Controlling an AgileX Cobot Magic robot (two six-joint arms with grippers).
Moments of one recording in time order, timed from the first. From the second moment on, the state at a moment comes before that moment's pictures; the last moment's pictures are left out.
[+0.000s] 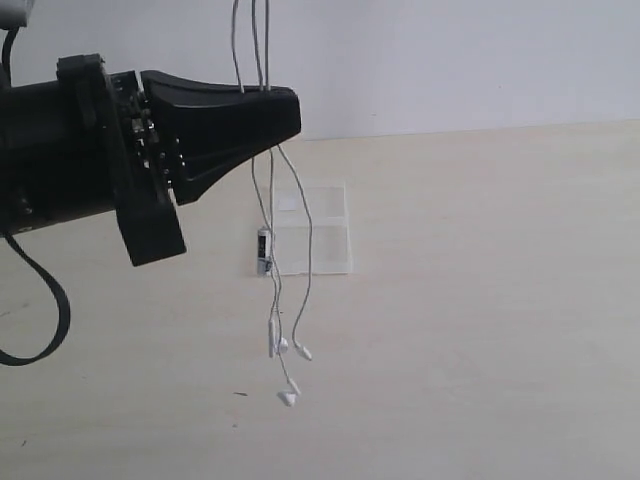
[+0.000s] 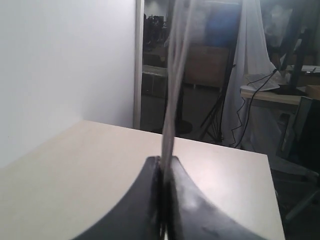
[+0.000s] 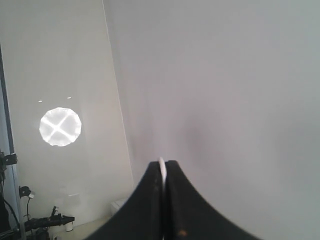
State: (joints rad) left arm -0.38 1.28 -0.67 1.01 -0.86 -0.92; right arm 0.60 1.29 -1.63 1.67 0.53 -1.25
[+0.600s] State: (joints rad) left arm -0.38 1.21 -0.67 1.08 -0.63 -0.93; right arm 0.60 1.20 -1.63 0.85 0.66 -0.46
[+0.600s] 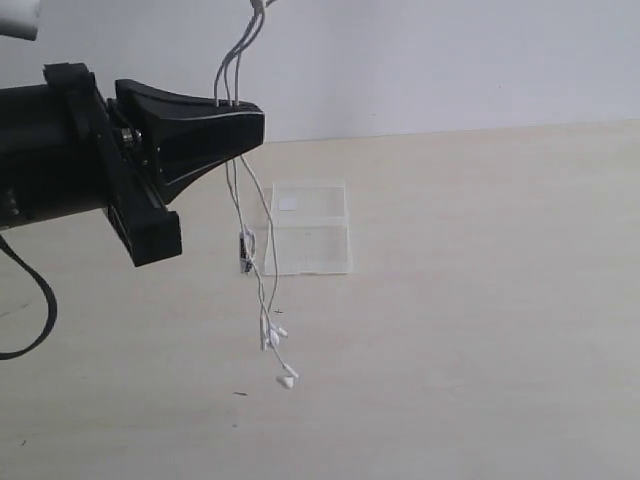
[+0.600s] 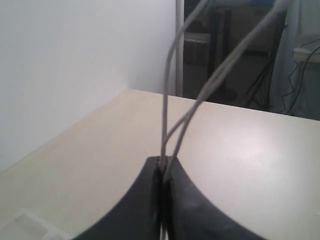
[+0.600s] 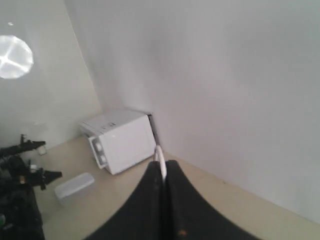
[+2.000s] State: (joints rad) left arm -0.38 0.99 -0.67 1.75 -0.41 -1.20; right arm 0.60 1.11 -0.83 0.59 0.81 -0.36
